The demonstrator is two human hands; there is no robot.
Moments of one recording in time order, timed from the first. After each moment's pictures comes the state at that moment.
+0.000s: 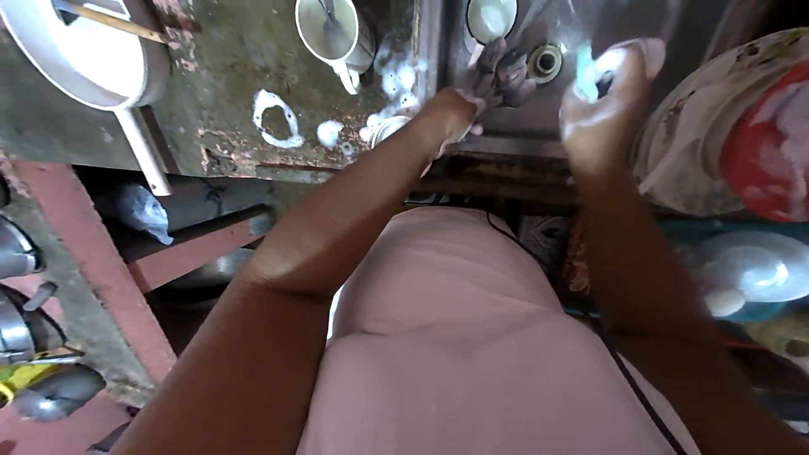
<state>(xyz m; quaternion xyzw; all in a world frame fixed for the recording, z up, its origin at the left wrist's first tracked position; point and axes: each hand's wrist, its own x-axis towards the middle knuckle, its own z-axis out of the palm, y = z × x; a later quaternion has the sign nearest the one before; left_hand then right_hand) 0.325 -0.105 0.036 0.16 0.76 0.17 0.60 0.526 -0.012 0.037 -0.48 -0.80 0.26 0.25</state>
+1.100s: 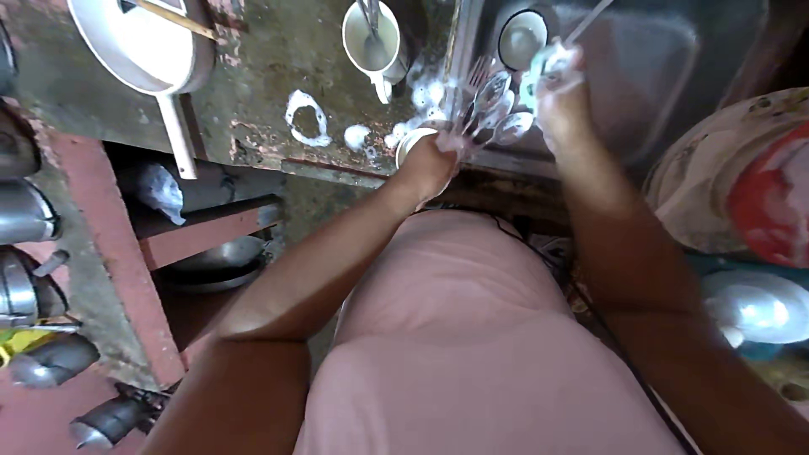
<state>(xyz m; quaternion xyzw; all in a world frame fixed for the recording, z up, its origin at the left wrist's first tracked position) 0.306 -0.194 0.077 0.18 0.76 0.29 0.55 0.433 0.001 0.004 -0.46 -0.62 0.62 0.15</state>
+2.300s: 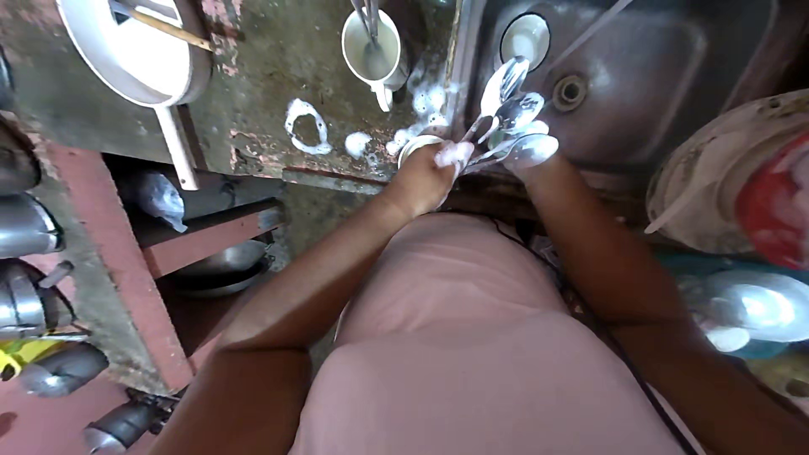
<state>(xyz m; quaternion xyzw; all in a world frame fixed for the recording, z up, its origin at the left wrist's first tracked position) 0.292 -0.205 0.085 0.32 0.75 0.27 0.51 0.450 -0.048 -0.035 -0.25 -0.21 0.93 0.19</state>
